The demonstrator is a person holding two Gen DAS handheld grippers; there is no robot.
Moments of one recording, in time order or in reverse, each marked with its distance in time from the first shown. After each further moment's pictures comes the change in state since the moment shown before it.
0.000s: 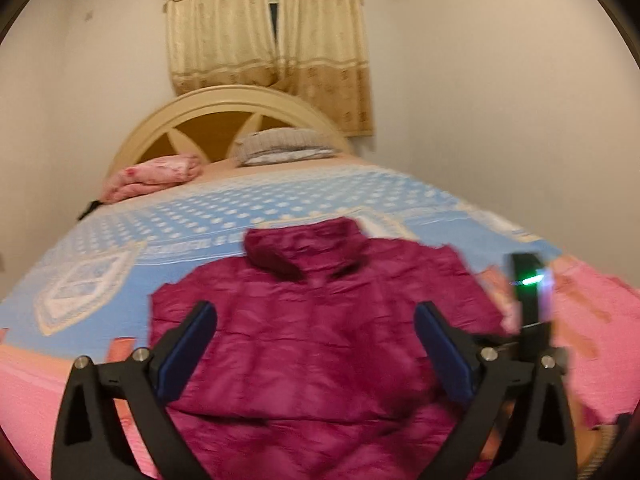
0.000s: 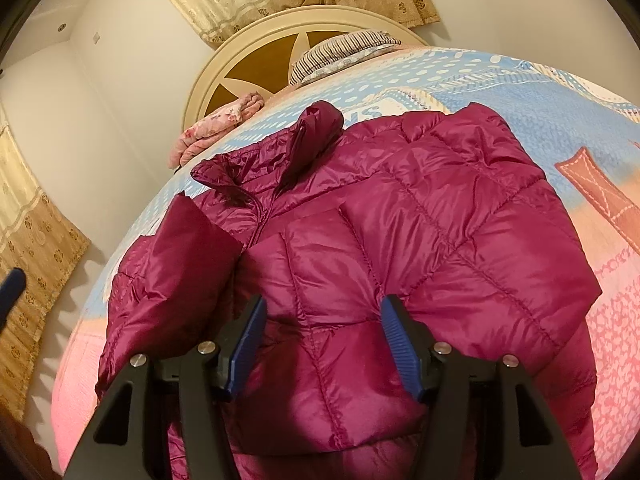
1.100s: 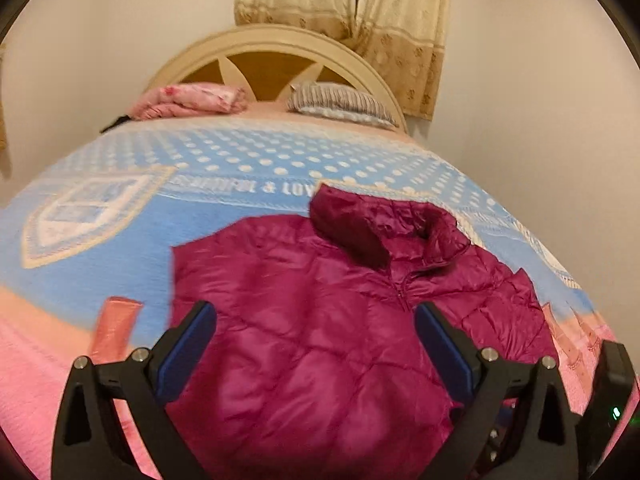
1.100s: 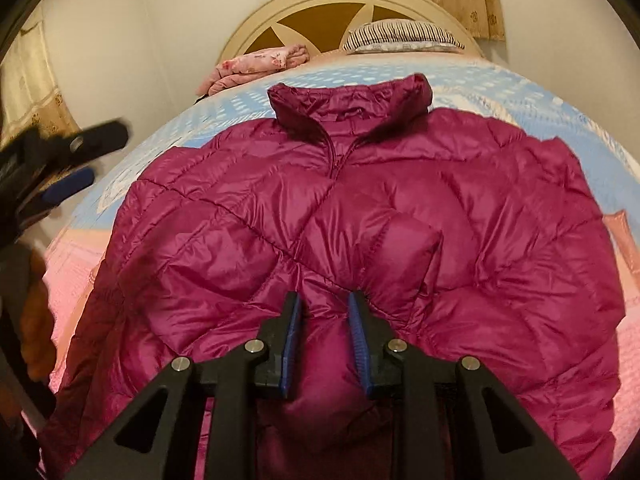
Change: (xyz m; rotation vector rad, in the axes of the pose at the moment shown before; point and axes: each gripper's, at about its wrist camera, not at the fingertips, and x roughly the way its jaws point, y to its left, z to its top) left arm 0.090 0.081 -0.002 -0.279 0.166 -0.015; right arm 0.017 0.068 -0.025 -0.291 0.126 -0.038
